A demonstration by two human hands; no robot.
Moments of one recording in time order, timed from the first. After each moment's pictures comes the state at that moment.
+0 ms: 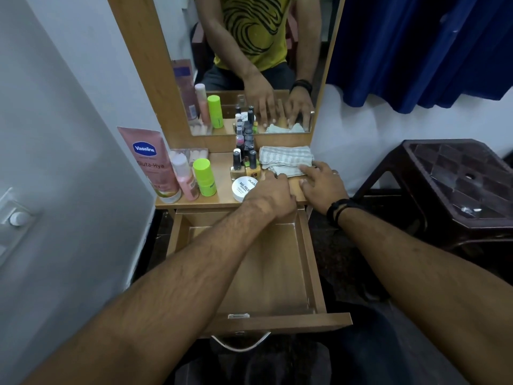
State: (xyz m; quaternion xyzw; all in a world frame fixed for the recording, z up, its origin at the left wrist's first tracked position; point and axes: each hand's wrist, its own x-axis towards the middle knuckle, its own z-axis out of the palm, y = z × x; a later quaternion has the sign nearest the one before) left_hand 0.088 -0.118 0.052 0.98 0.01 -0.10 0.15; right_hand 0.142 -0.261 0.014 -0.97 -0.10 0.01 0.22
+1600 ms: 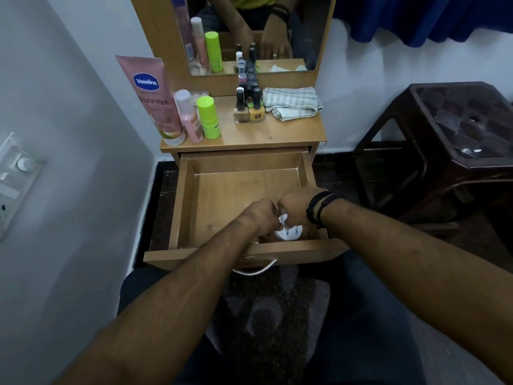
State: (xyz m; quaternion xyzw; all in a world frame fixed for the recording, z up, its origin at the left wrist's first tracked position) left_hand -0.034 -0.101 -0.045 0.87 0.11 -0.31 0.37; right_hand 0.008 -0.216 -0.004 -0.90 -0.28 0.31 -0.11
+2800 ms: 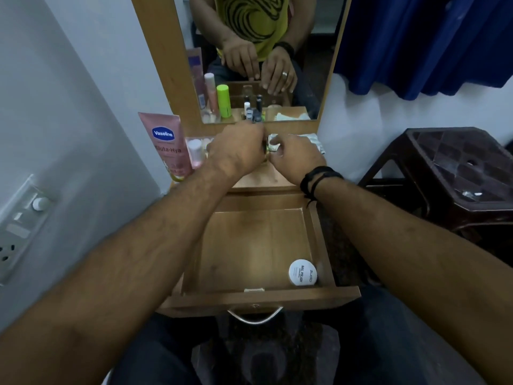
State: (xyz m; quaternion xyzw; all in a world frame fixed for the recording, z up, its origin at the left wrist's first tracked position) left_hand 0.068 -0.041 0.123 0.99 -0.03 0.10 0.08; right_hand 0.096 -0.176 0.090 -0.96 -0.14 -0.01 0.25
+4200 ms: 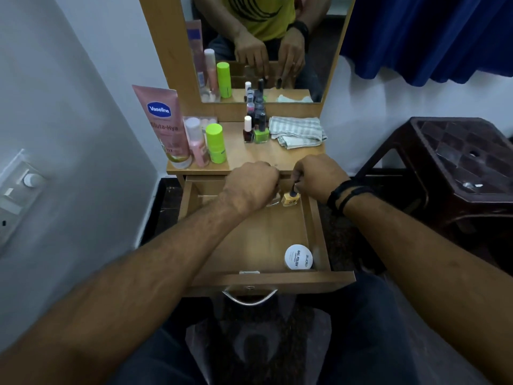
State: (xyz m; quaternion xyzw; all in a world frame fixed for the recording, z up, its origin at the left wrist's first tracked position) left_hand 0.019 -0.071 0.056 1.00 -0.08 -0.03 0.01; right_hand 0.072 -0.225 0.058 -0.97 -0.18 0.10 0.12
